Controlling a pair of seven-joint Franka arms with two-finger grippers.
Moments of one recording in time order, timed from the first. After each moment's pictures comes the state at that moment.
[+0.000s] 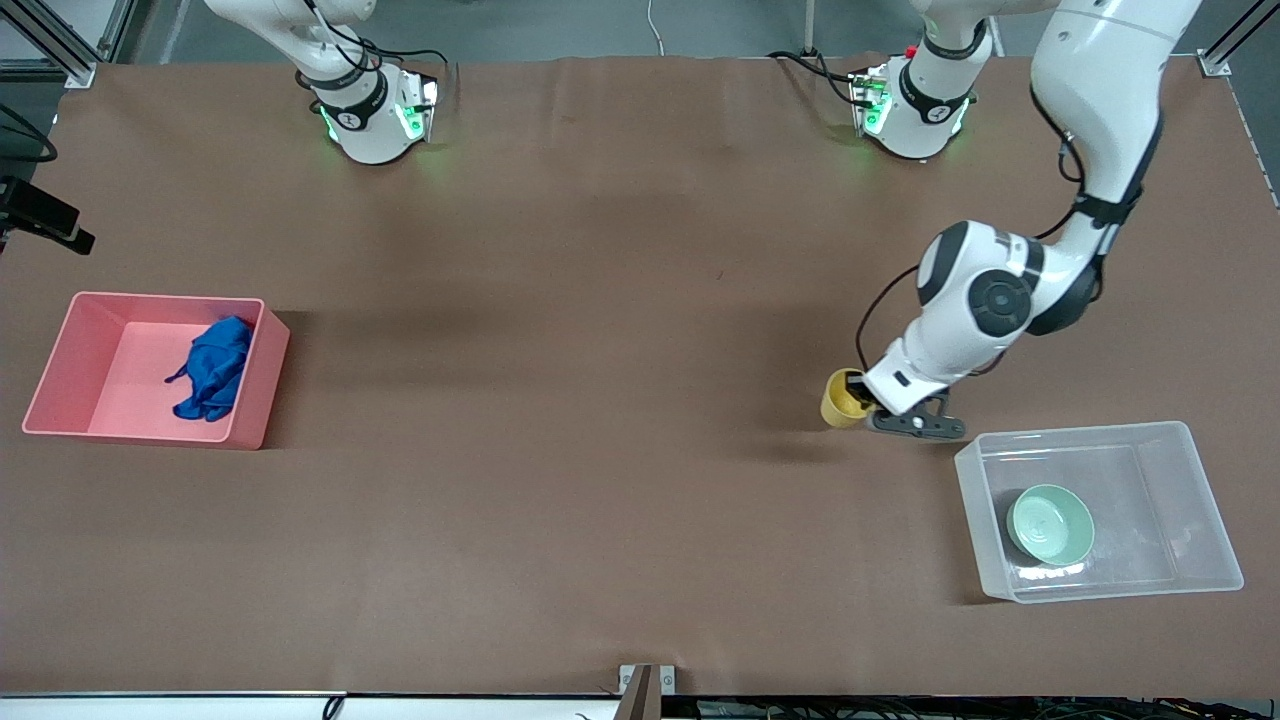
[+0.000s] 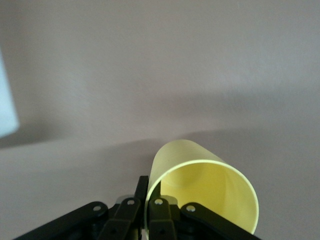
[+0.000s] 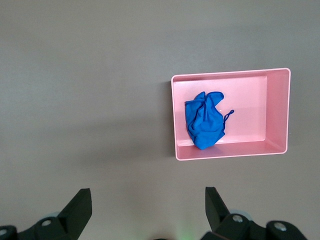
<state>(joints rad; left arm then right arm) 0.09 0.40 -0.37 -1.98 0.11 2.42 -0.22 -0.04 0.01 -0.07 -1.45 0.00 1.42 0.00</state>
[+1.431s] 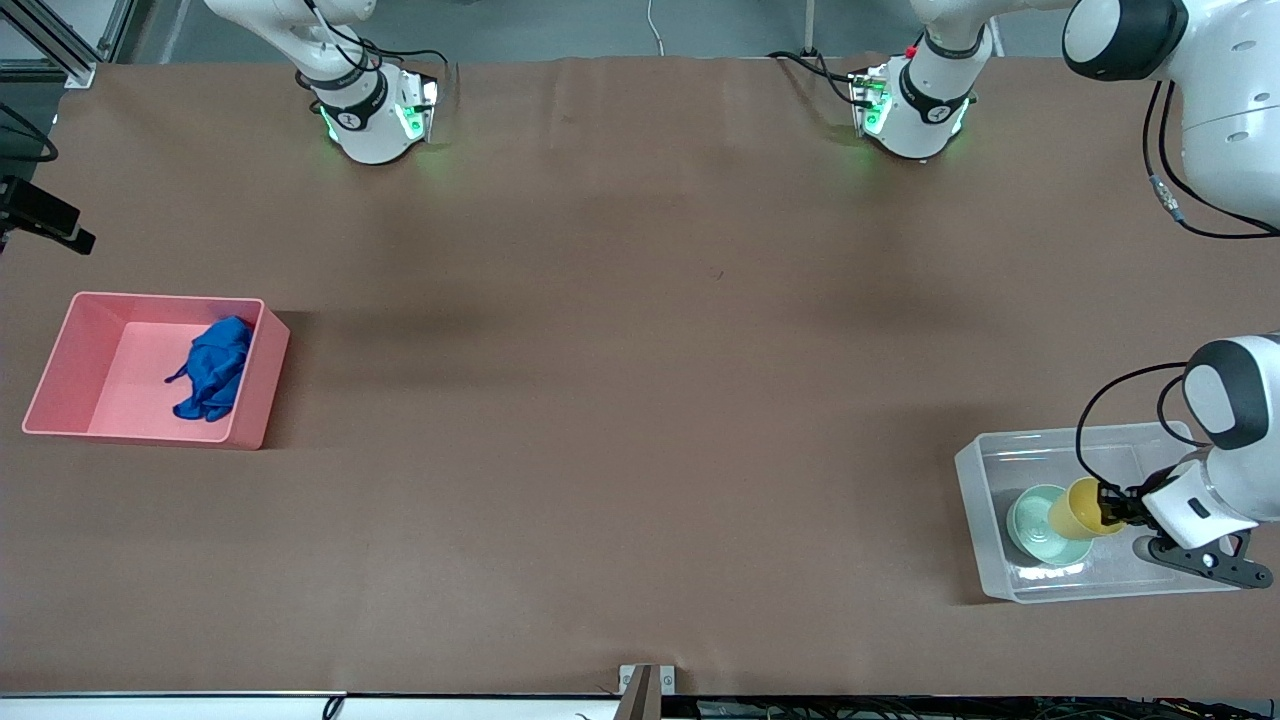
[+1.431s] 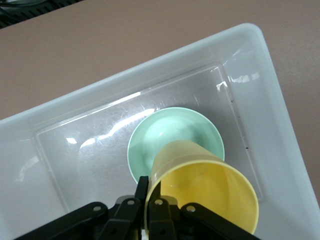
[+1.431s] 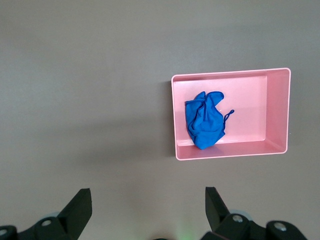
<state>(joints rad) 0.24 0.80 -0.16 -1.21 0.12 2.08 0.39 -0.04 0.01 -0.07 -1.45 0.00 1.42 0.00</state>
